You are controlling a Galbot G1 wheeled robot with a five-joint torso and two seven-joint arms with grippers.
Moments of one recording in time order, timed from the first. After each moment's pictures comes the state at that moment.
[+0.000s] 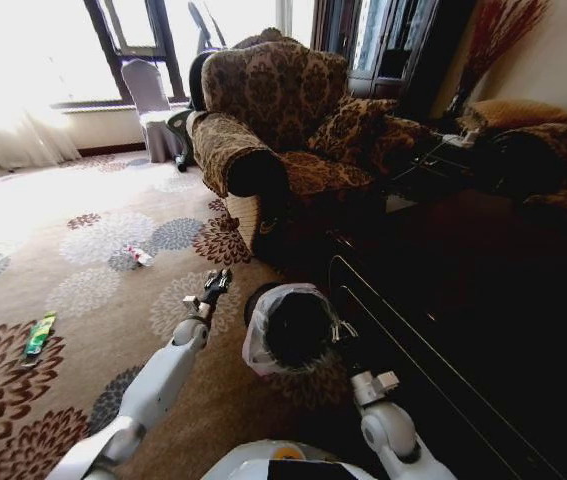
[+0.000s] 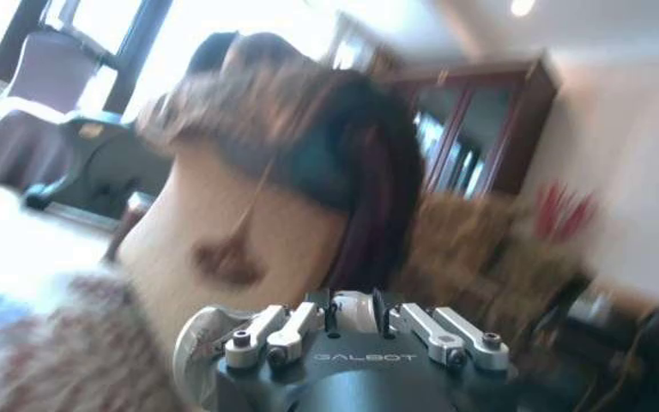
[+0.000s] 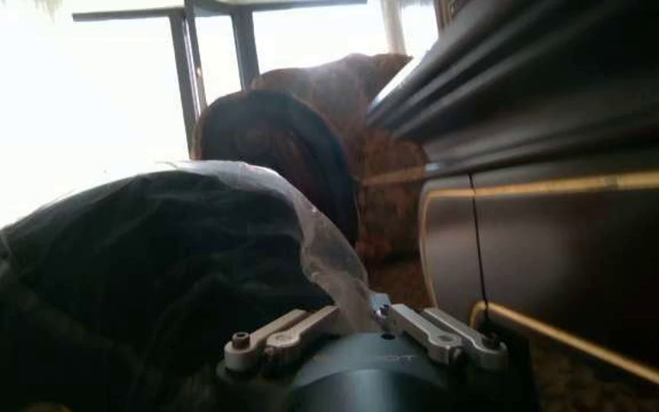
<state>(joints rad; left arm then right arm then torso) 0.92 -1.11 -0.23 -1.50 -0.85 -0.27 0.06 -1.41 1.22 0.28 1.83 0.37 0.27 -0.02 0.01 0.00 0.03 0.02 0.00</state>
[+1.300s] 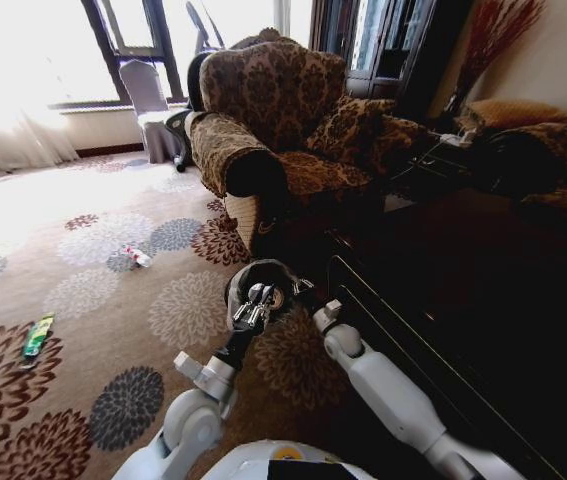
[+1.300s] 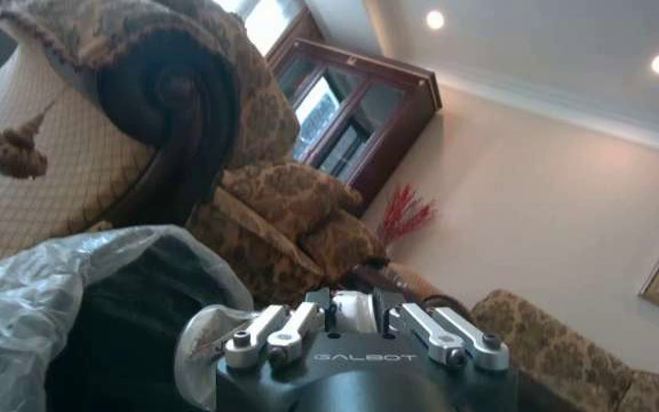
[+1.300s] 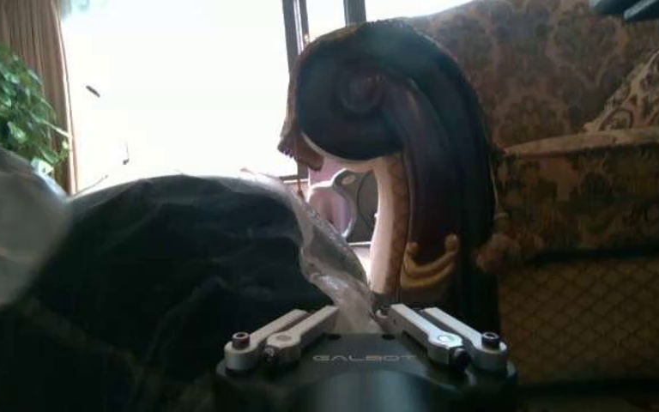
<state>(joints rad) 1.38 -1.10 -0.12 -2.10 -0.87 -0.19 0.04 -0.82 1.18 -0.14 1.48 0.54 0.19 -0.02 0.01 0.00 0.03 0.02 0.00</state>
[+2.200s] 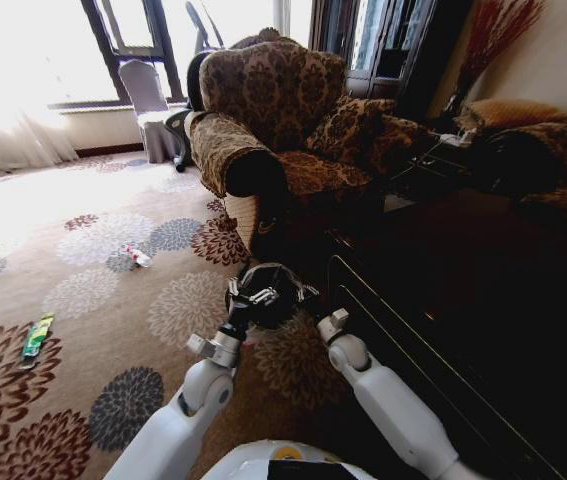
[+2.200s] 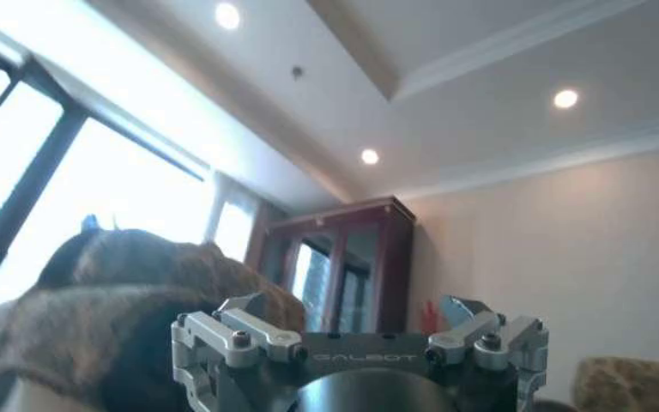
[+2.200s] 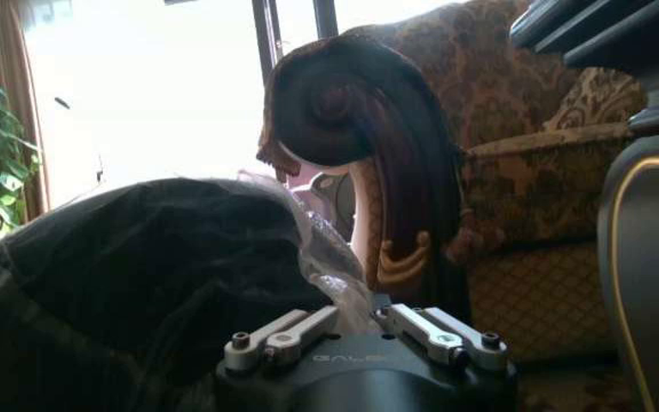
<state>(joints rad) 1.35 -1.19 -0.28 -2.13 -0.42 -0.43 0.01 -0.97 1.18 -0.02 1.60 0.51 0.17 -0.02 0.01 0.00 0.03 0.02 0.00</state>
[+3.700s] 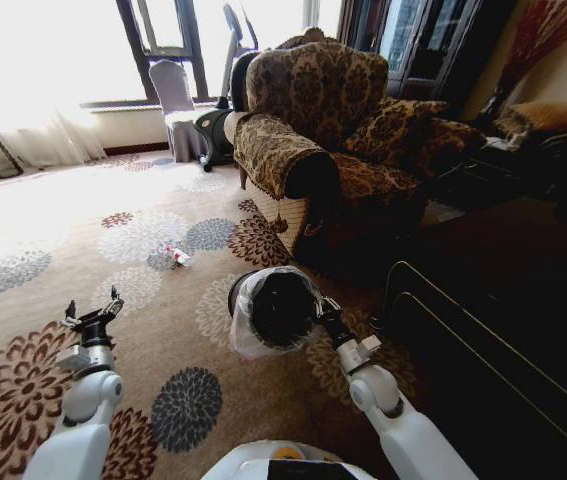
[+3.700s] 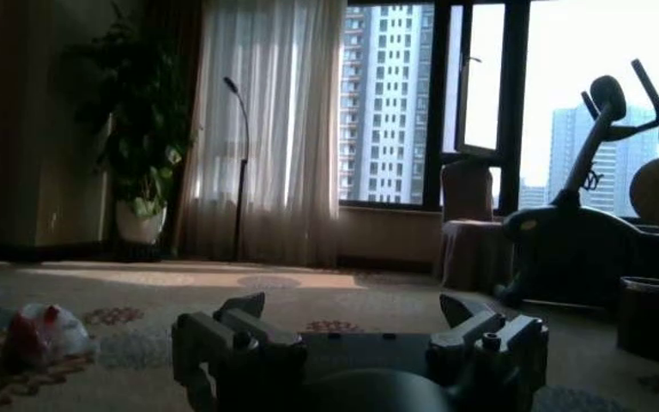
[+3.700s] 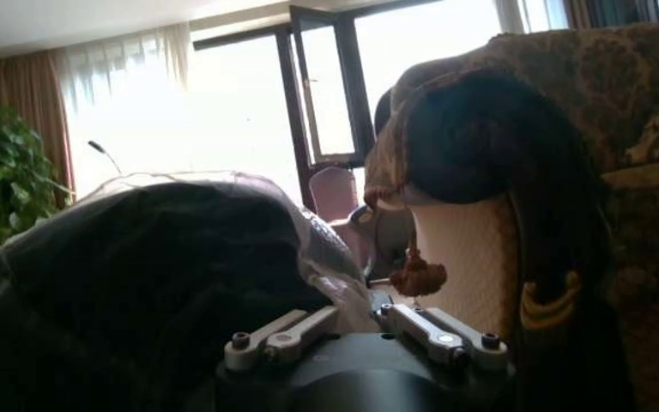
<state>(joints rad) 1.37 -1.16 -0.90 -1.63 -0.52 -0.24 -0.27 -1.25 1.17 0.16 1.90 0.45 0.18 -0.02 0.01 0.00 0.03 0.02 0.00</state>
